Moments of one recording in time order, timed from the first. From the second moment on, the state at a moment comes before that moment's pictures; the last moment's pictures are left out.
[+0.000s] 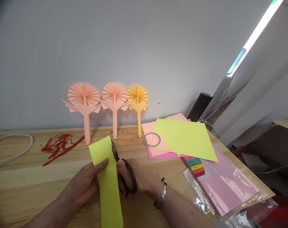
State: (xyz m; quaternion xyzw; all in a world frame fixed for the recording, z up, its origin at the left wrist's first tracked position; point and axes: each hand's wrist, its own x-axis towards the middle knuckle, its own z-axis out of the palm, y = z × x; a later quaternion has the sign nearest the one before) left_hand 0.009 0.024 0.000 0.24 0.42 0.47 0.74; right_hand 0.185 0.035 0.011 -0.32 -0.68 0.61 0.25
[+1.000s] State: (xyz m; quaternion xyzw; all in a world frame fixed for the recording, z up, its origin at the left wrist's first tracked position) left_hand 0.008 0.027 0.000 0.25 0.41 0.47 0.74; right_hand 0.178 0.034 0.004 -0.33 -0.65 0.63 0.28
